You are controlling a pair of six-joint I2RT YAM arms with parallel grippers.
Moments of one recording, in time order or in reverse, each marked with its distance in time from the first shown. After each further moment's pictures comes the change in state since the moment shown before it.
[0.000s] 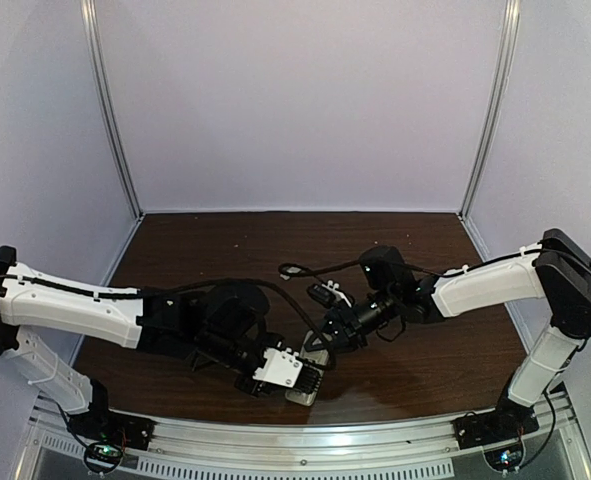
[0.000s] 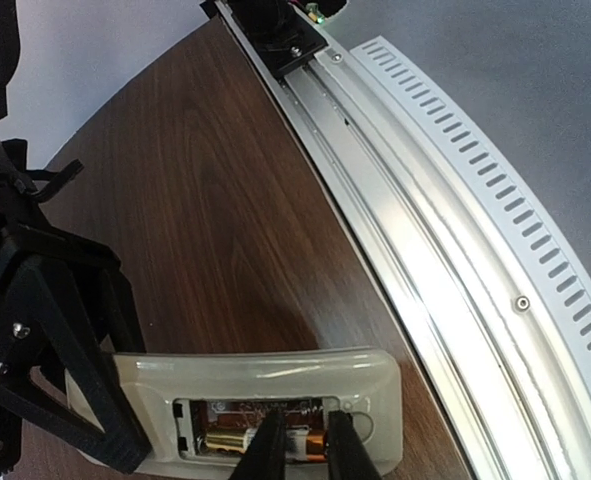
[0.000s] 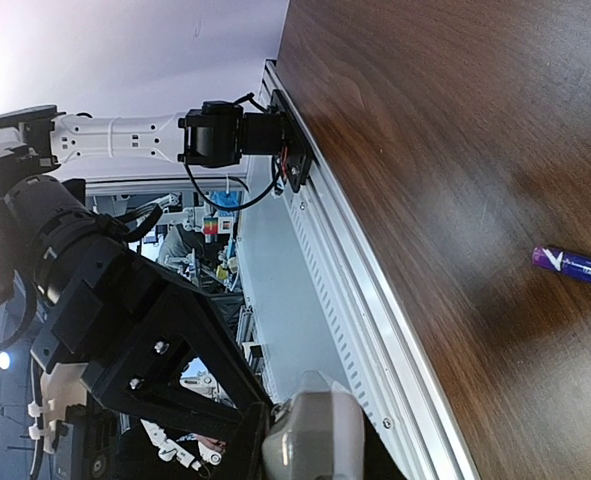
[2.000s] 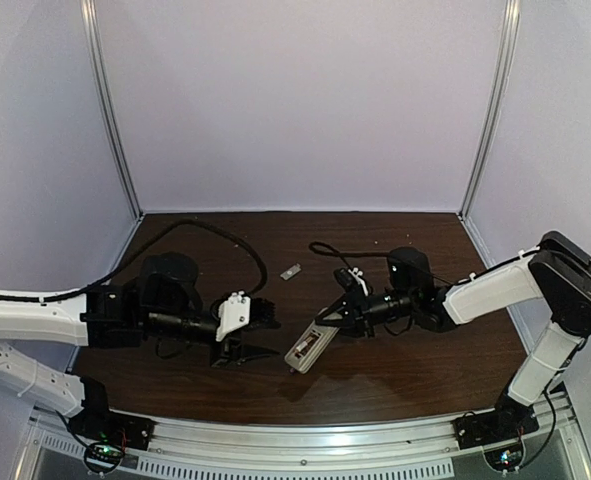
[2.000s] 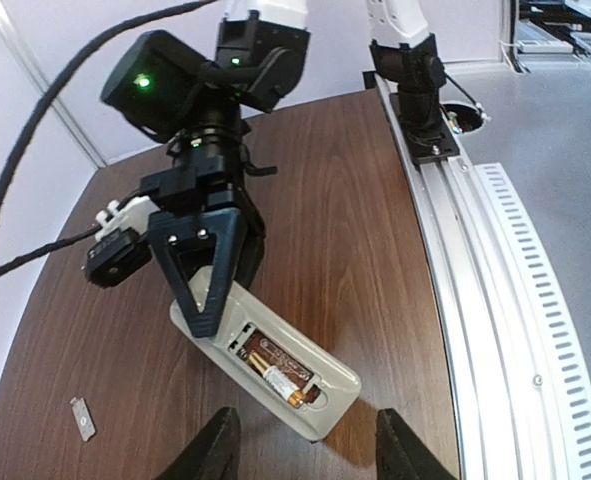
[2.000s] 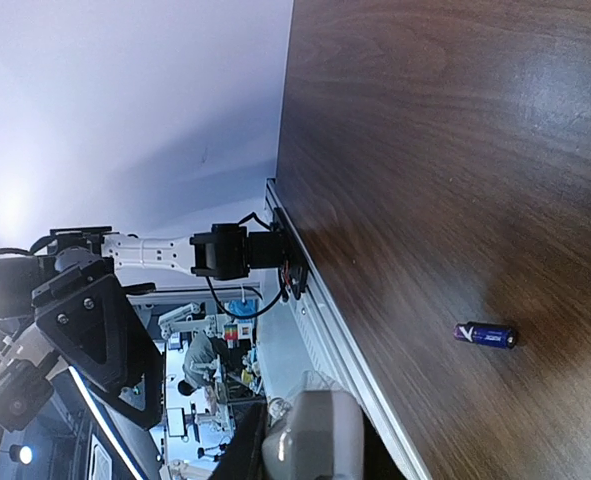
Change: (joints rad) left arm 0.136 -0.312 -0.182 0.183 -0.012 -0.344; right arm -0.107 -0.007 -0.169 0.402 0.164 0.275
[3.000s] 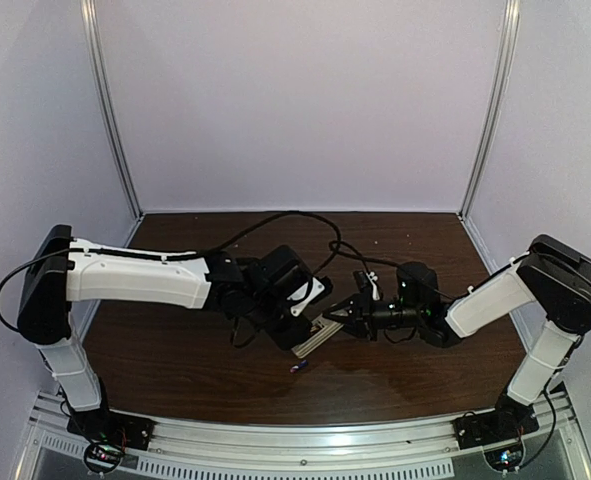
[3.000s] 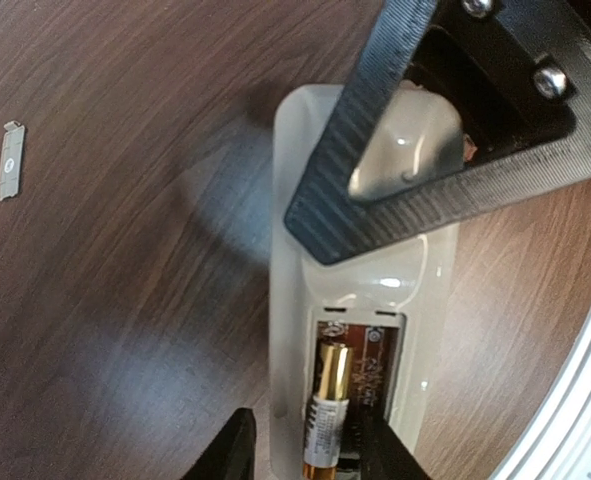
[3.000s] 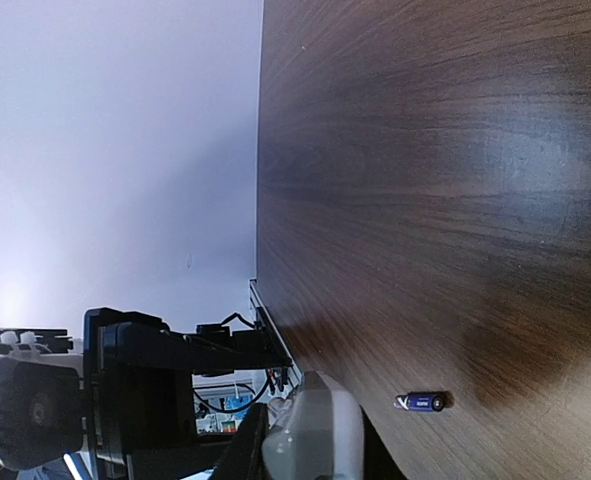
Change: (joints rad) left arm 0.005 0.661 0.570 -0.473 -0.315 -0.593; right arm -0.002 0.032 -0.123 0.227 0.269 0.122
